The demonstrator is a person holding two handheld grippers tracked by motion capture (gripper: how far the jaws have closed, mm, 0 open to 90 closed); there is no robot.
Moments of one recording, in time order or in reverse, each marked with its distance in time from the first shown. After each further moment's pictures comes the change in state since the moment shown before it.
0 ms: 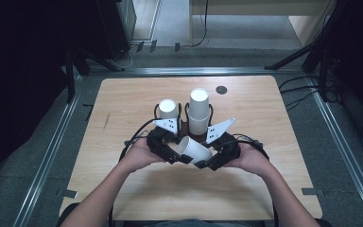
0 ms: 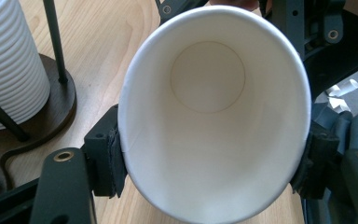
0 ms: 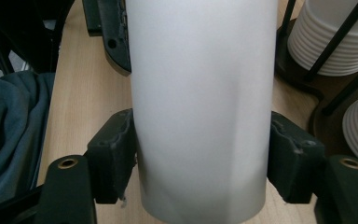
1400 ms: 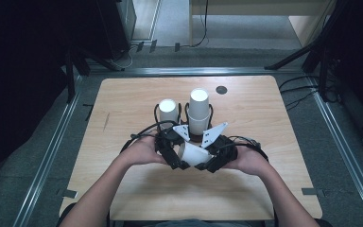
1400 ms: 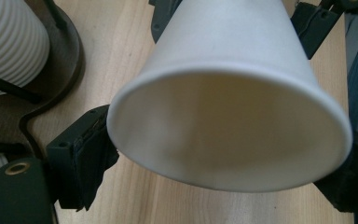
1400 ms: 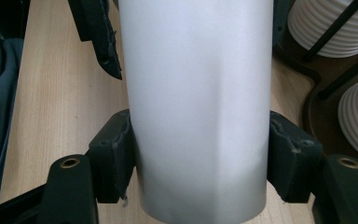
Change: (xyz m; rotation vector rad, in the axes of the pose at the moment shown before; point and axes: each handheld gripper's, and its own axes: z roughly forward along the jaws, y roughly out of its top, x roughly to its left) left arm 0.001 0.013 0.022 0.326 0.100 0.111; right arm 0.003 -0.001 0.012 0.106 -0.062 -0.055
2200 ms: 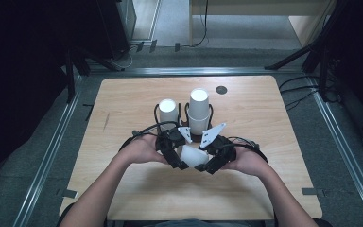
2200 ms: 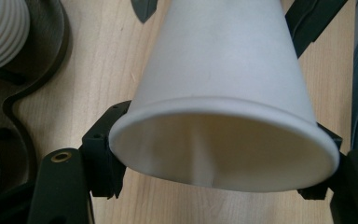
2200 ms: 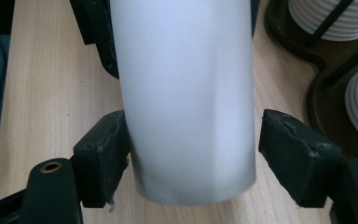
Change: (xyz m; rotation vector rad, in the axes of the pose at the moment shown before) left arm 0.000 0.006 0.007 0.125 -0.018 0.014; right arm -0.002 -0.003 0.008 0.024 -0.011 0.033
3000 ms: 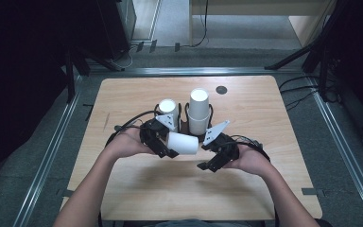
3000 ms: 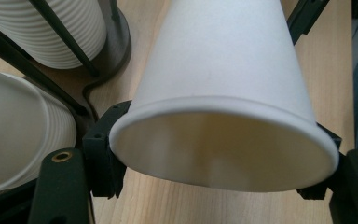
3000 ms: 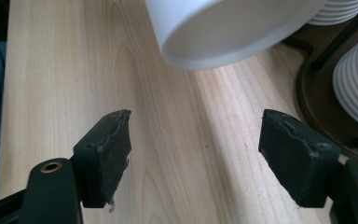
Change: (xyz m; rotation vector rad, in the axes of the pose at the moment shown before) left arm 0.014 -0.028 -0.043 -0.137 0.075 -0.034; right arm -0.006 -0.005 -0.006 0.006 -0.004 0.057
